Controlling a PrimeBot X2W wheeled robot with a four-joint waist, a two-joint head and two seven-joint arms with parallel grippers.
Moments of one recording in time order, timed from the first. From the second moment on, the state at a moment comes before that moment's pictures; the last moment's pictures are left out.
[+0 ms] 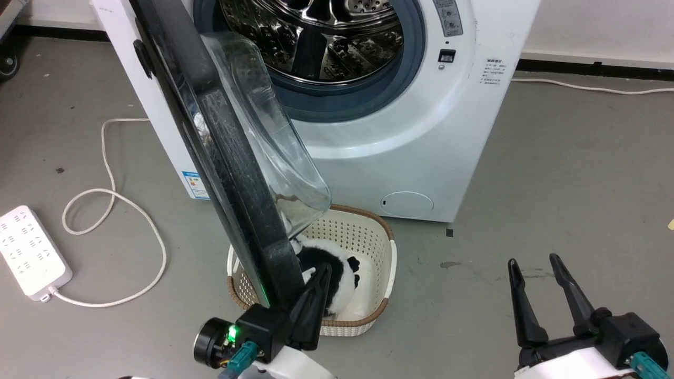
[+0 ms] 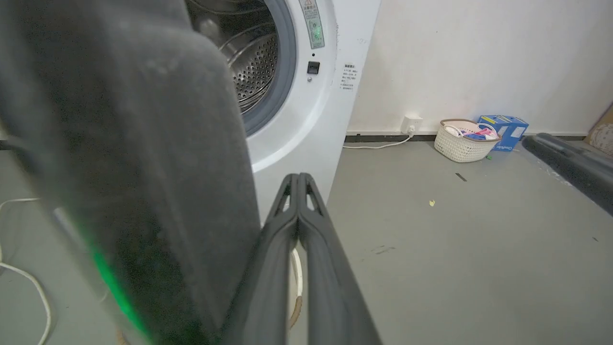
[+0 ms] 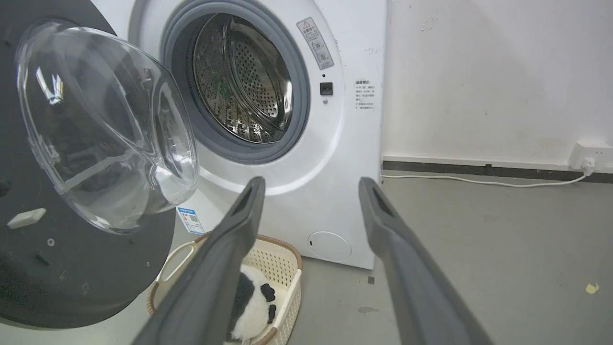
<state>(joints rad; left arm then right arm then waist) -0.05 0.05 -0.38 0.01 -0.18 0.01 -0.12 0.03 -0.06 0.02 0.03 0.15 0.13 -0.26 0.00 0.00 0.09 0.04</state>
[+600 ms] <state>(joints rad) -0.04 0.05 -0.34 0.11 -0.26 0.03 -0.18 0.06 -0.06 0.04 0.05 0.14 0.13 -0.26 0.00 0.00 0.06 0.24</state>
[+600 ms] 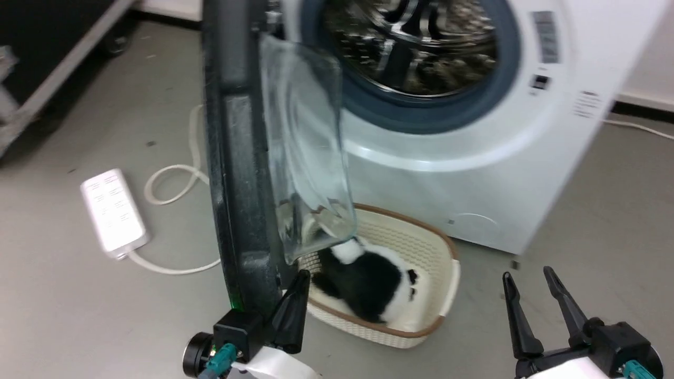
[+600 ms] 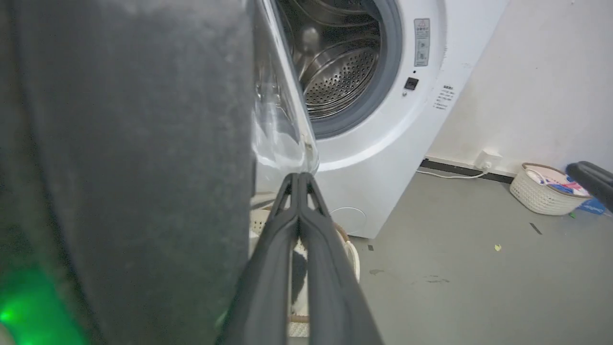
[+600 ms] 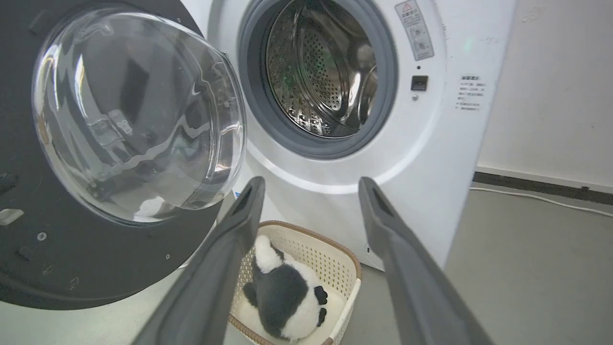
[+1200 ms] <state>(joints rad) -0.13 0.15 -0.12 0.13 -0.40 0.07 -0.19 0.05 -0.11 0.07 0.02 0.11 0.13 -0.23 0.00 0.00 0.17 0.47</state>
